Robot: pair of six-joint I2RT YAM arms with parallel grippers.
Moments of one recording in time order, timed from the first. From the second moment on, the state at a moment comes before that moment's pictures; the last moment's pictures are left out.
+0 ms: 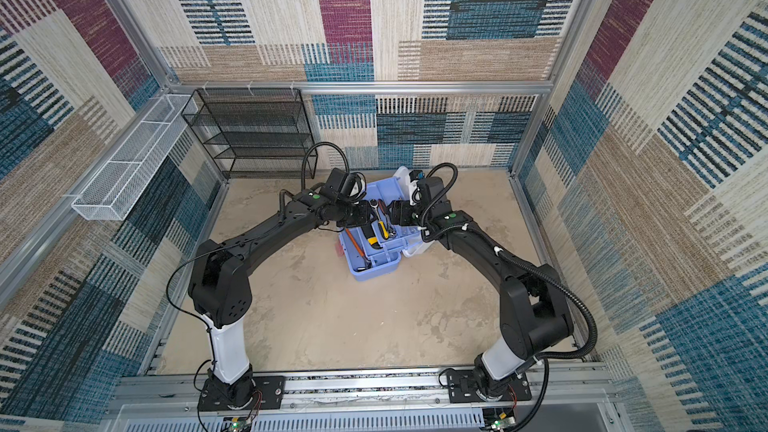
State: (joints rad) left arm -0.59 1.95 1.69 -0.62 0.19 -0.54; right arm 0.38 1.57 1.18 -0.23 -0.20 0.33
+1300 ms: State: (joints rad) left arm -0.55 1.87 1.57 -0.67 0.14 -0.54; right arm 0.33 1.32 1.08 -0.20 -0.09 0.31
